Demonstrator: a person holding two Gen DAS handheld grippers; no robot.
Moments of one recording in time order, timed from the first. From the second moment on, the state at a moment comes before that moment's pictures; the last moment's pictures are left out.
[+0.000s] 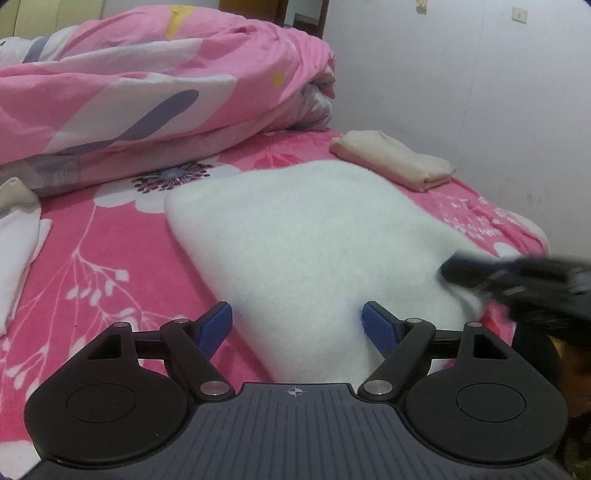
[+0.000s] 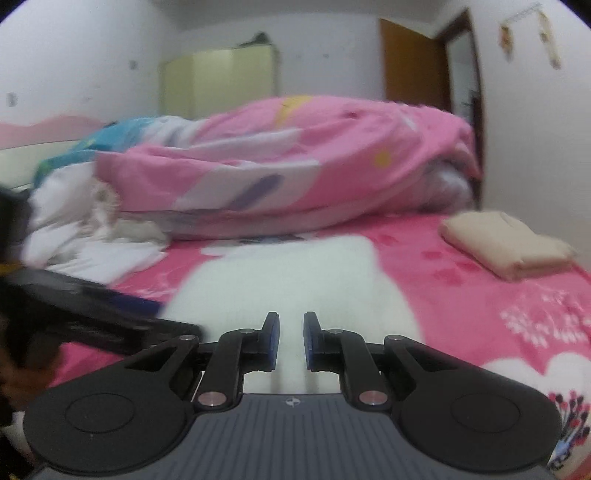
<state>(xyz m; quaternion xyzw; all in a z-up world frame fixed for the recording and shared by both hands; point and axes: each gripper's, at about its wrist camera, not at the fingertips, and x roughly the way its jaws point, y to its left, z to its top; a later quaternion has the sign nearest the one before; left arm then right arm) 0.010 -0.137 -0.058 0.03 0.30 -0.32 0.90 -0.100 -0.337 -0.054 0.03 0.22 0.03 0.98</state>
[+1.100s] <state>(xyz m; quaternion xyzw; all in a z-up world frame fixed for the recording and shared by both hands) 0.075 -0.223 -0.056 0.11 0.26 -0.34 0.90 -0.104 -0.372 -0.068 0.11 0.19 0.05 0.97</state>
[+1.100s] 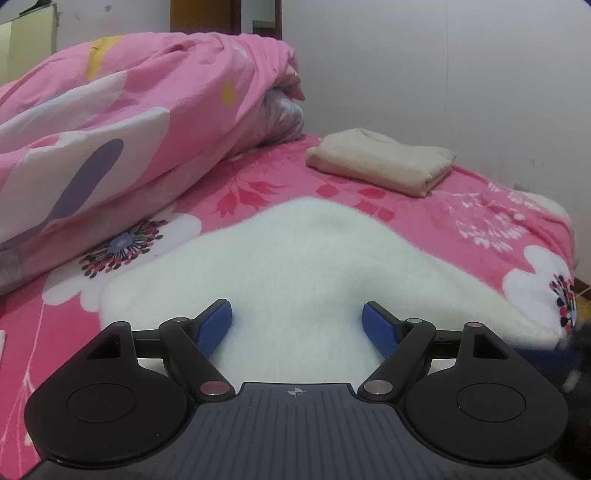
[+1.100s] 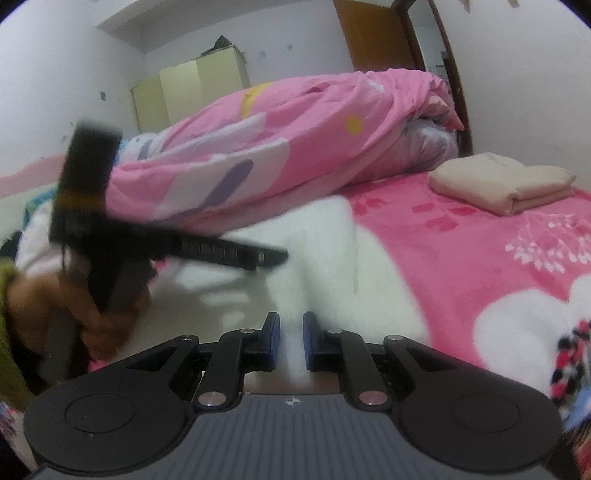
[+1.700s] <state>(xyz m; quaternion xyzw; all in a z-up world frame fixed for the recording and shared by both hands) 0.076 -0.213 -0.060 0.07 0.25 -0.35 0.90 -0.045 -0.369 -0.023 -0.02 0.22 0.01 0.97</state>
